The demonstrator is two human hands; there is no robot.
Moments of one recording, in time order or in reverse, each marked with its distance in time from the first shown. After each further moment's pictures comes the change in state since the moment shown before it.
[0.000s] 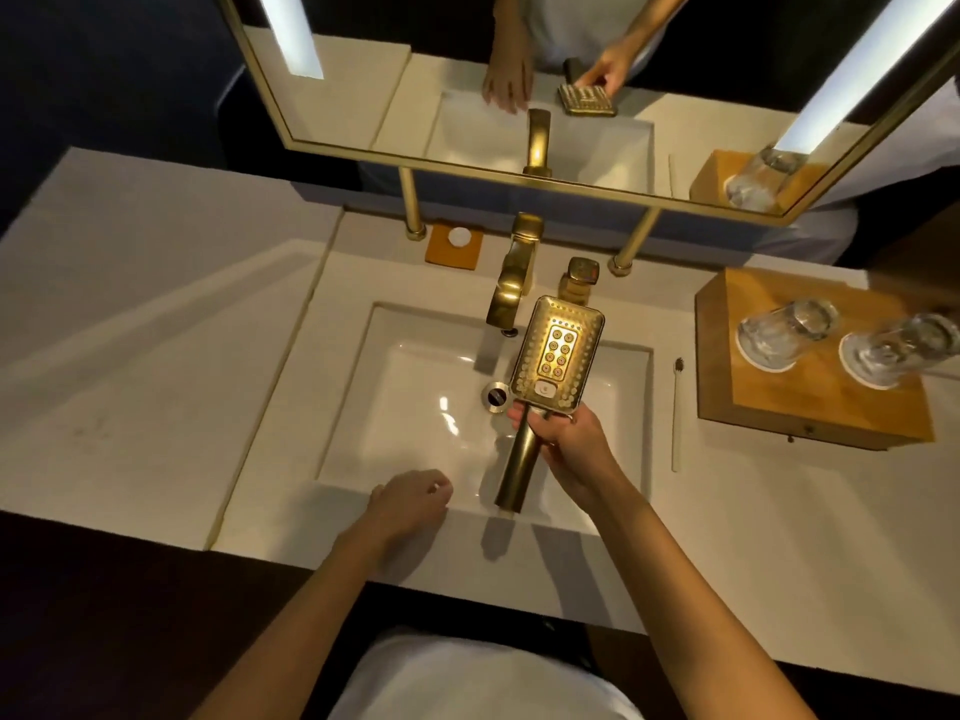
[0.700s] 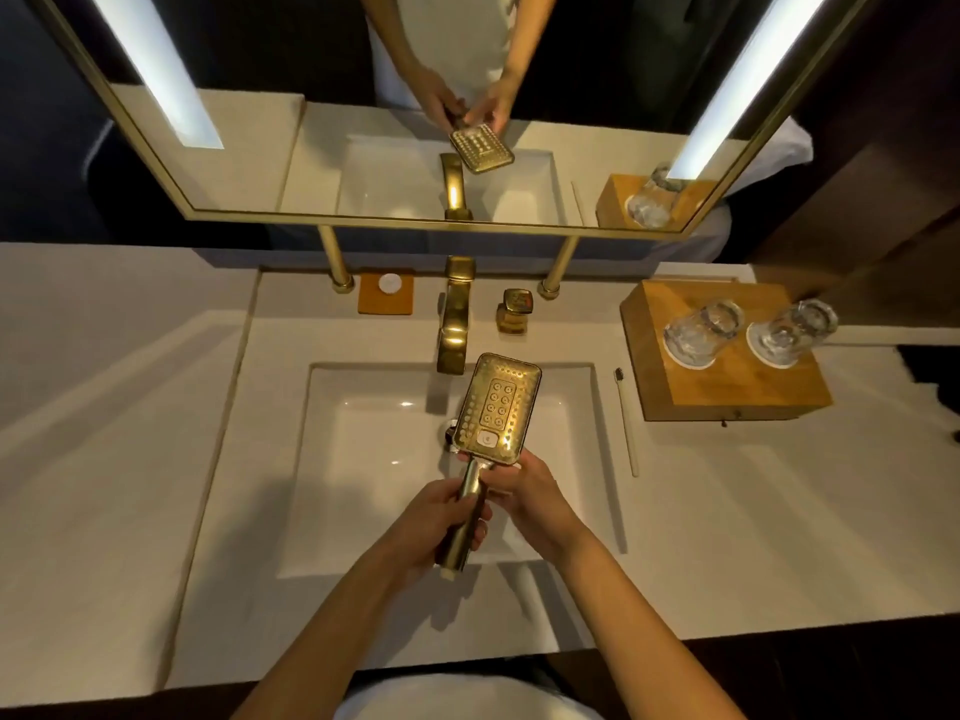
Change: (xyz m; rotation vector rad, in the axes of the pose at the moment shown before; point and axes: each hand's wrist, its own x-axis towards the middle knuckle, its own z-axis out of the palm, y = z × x) left_hand -0.003 0.066 -0.036 -1.045 -0.398 0.132; right_hand -0.007 0.023 0.014 -0.027 -0.052 -0.063
